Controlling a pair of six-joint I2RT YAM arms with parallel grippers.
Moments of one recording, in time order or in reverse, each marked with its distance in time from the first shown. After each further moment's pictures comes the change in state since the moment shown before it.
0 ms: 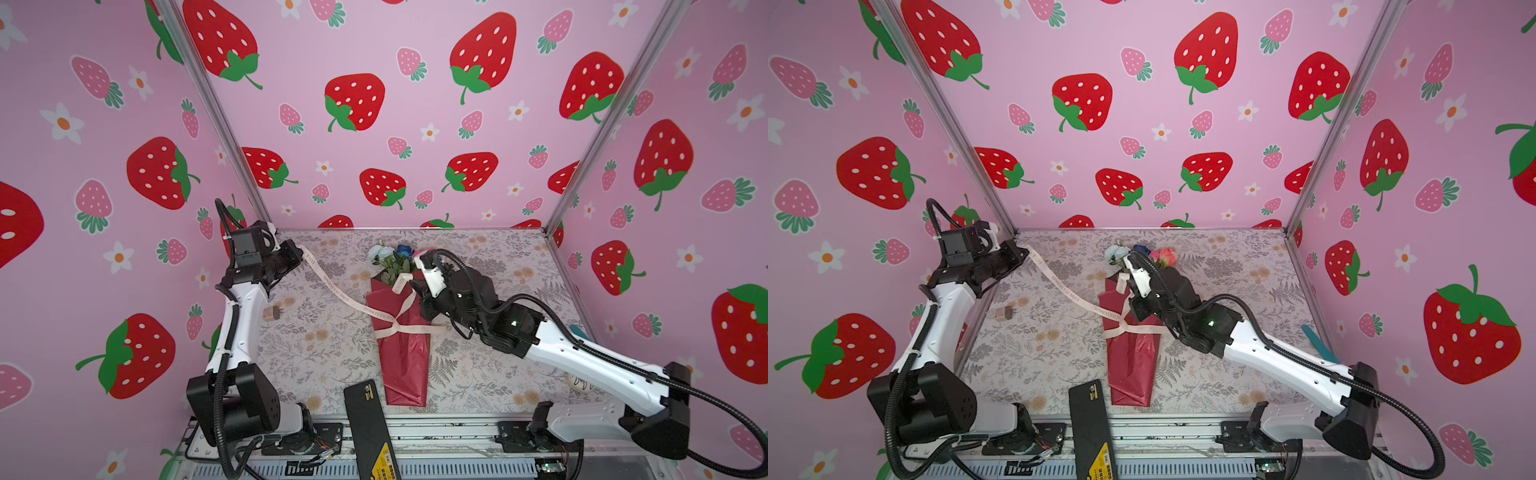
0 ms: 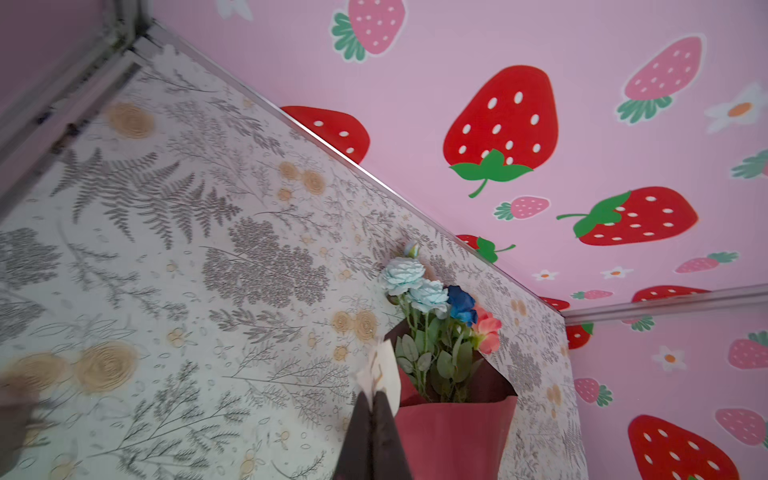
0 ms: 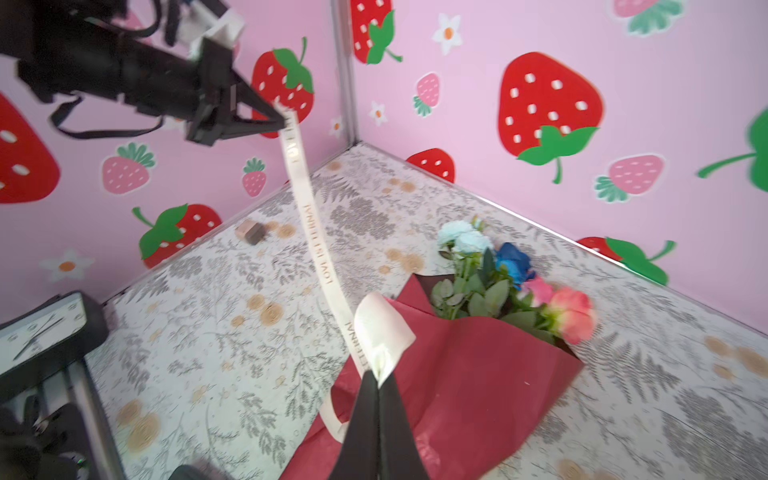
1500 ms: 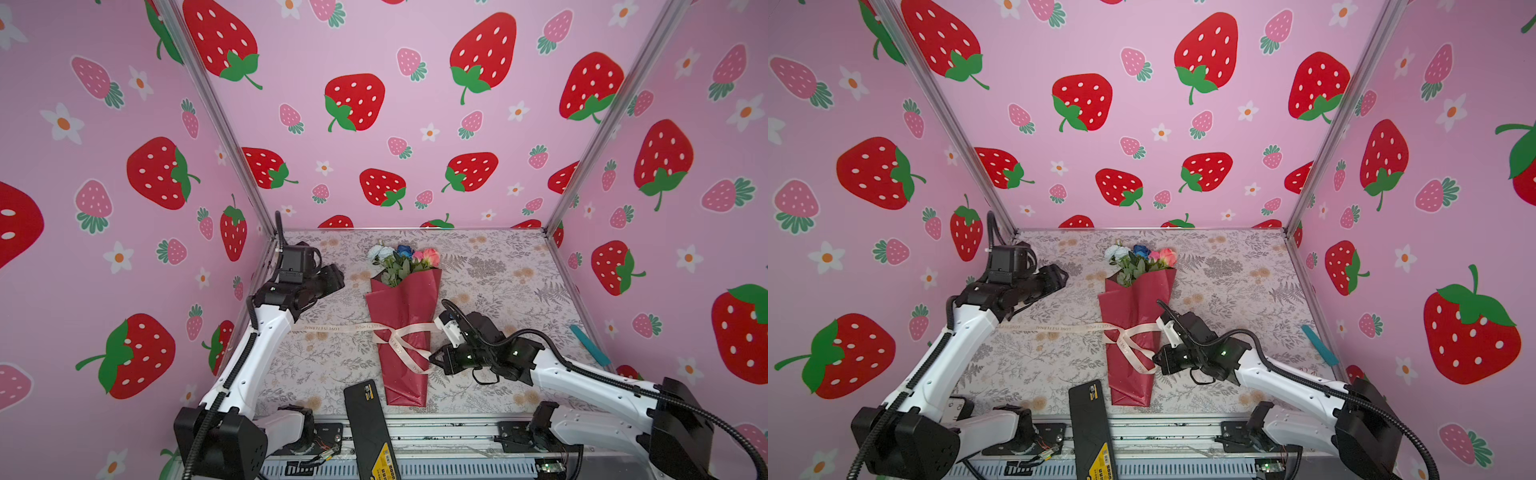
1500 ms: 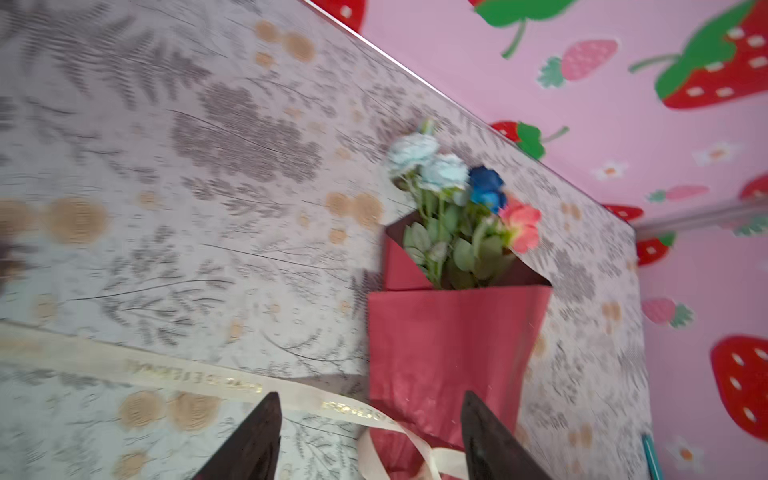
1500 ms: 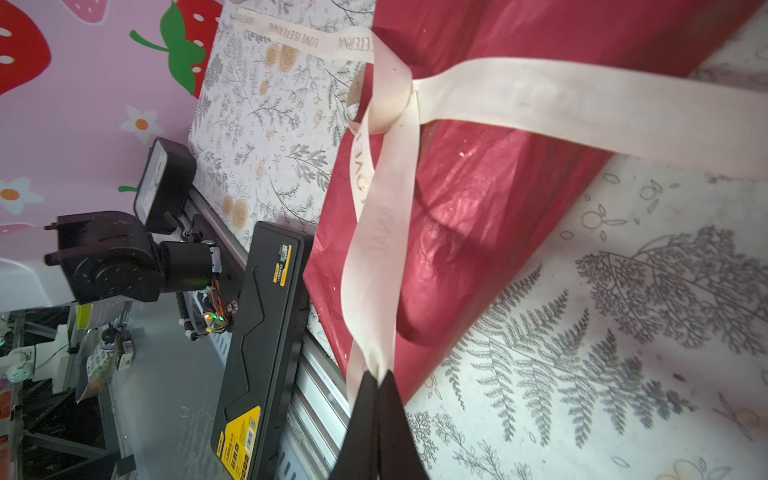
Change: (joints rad) left arm -0.474 -0.108 -0.132 -0.119 -0.176 -0.048; right arm -0.077 -0.102 -0.544 -0.068 -0.546 0.492
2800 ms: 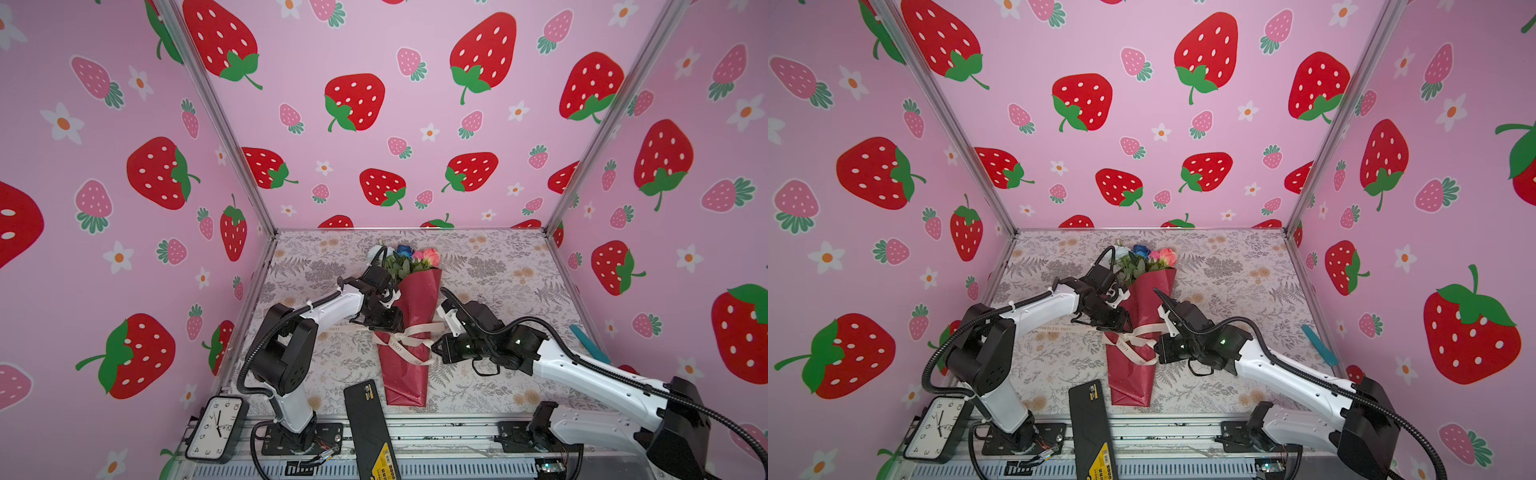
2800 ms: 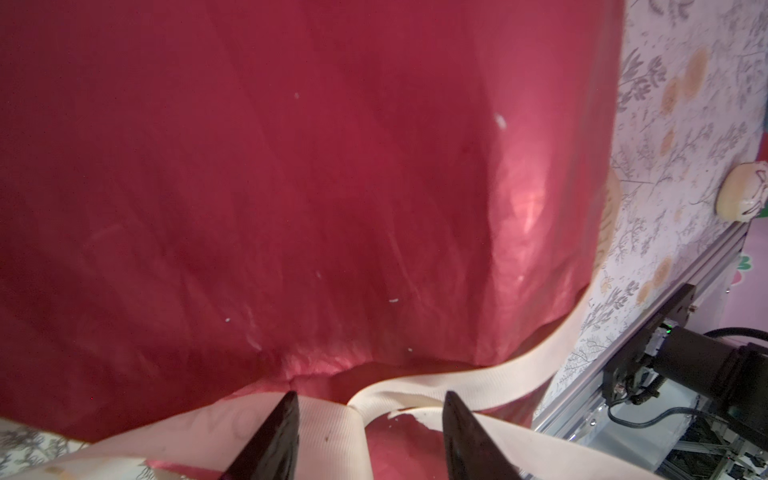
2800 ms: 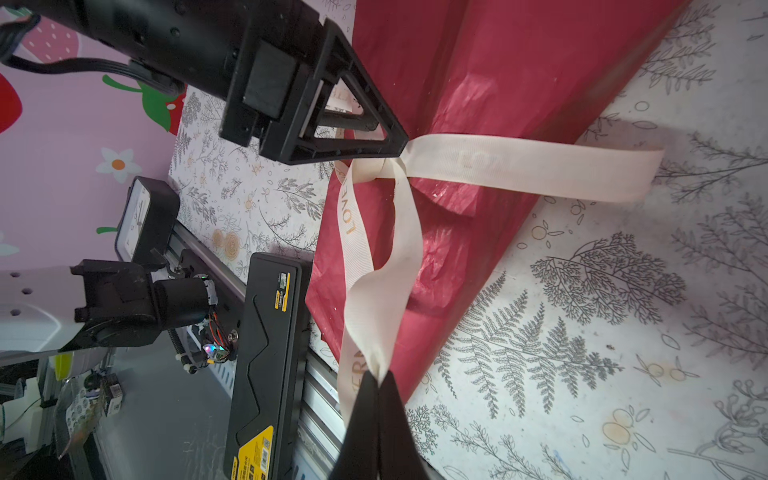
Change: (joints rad) left arm -0.304 0.491 0.028 -0.073 0.227 0.269; right arm 0.025 0.038 0.194 -0.185 0.097 0.016
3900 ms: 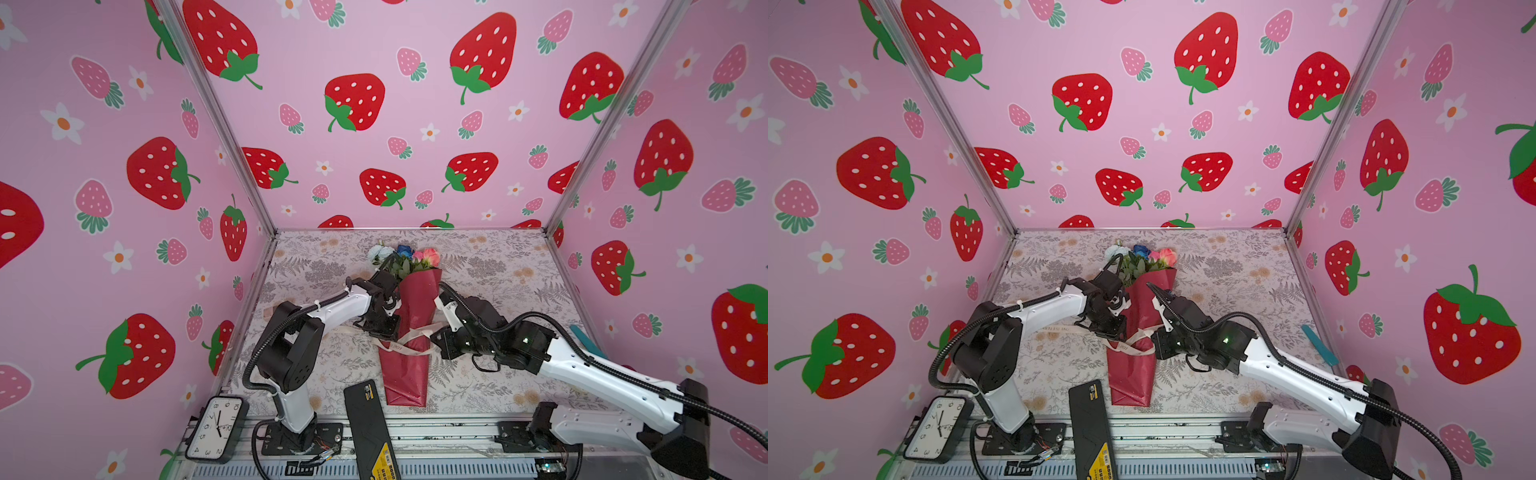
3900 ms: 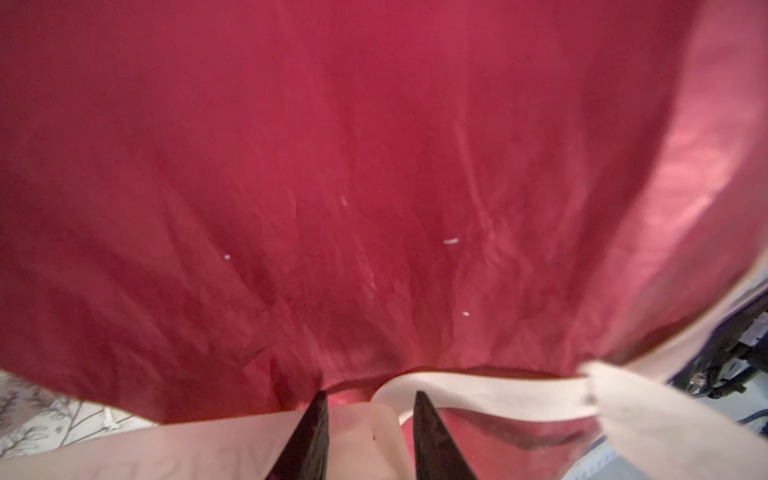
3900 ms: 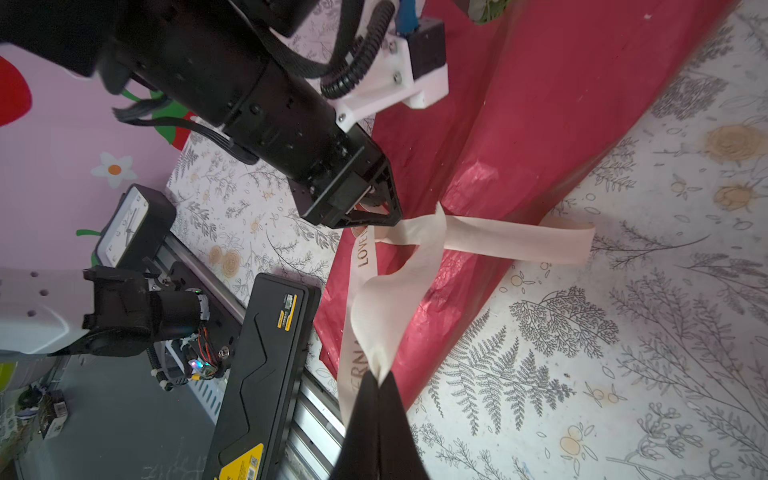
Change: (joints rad) left arm -0.046 0.034 0.028 -0.122 -0.100 0.014; right arm 0.064 -0.055 0.126 -0.081 0.187 -0.076
